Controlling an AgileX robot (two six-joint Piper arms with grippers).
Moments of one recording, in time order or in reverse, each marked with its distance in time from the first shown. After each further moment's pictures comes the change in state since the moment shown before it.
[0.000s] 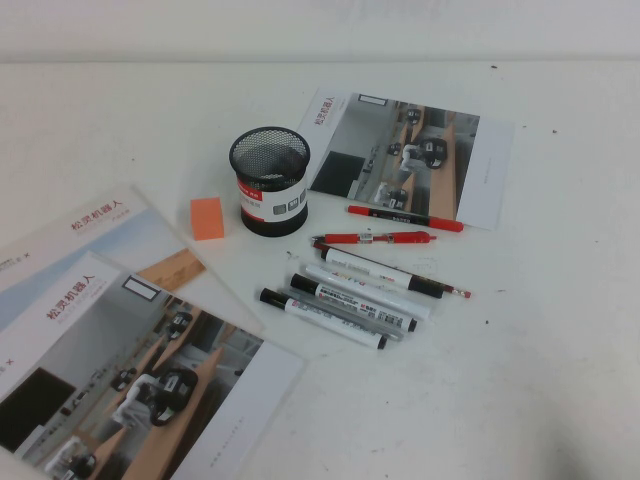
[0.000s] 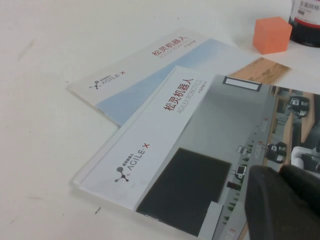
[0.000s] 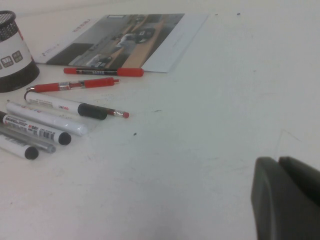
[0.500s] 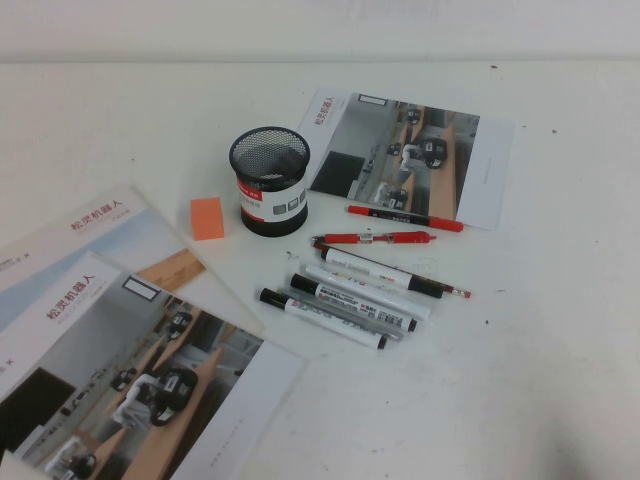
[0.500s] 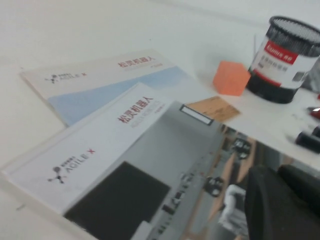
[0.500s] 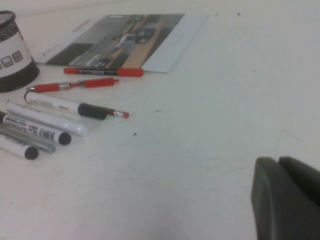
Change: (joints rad) right arm 0.000 0.000 0.000 0.000 0.000 0.000; left arm 0.000 0.000 0.006 -0.258 -0.073 -0.048
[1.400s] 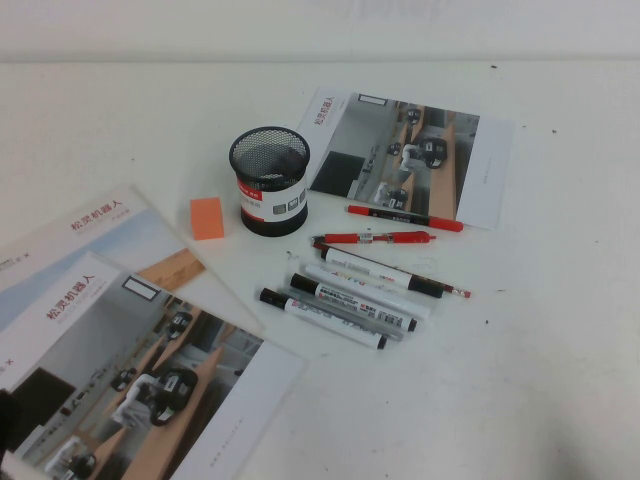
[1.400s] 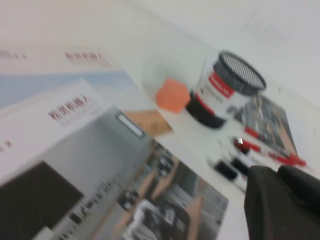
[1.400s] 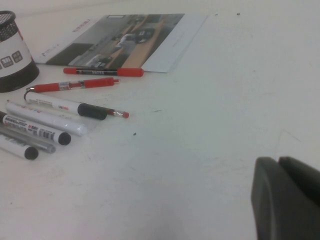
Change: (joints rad) right arm 0.000 0.000 0.000 0.000 0.000 0.000; left arm 0.000 0.161 -0.148 -0.313 0.015 0.016
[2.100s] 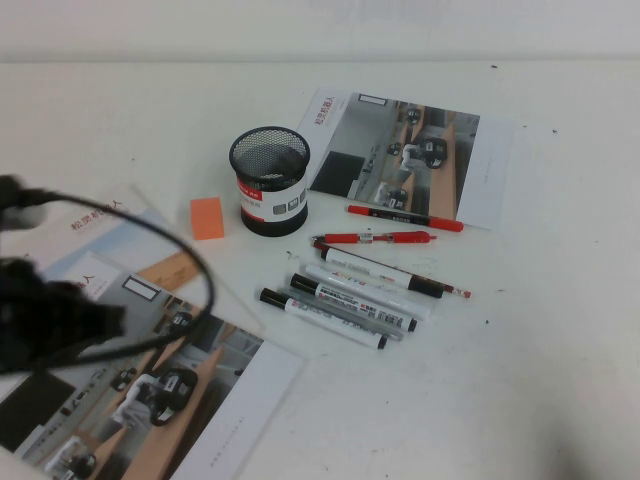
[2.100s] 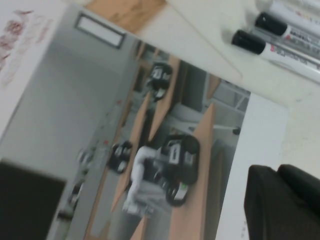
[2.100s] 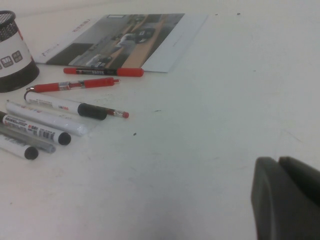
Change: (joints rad) right arm 0.000 0.000 0.000 0.000 0.000 0.000; left arm -0.080 0.921 -0.641 0.144 0.435 0.197
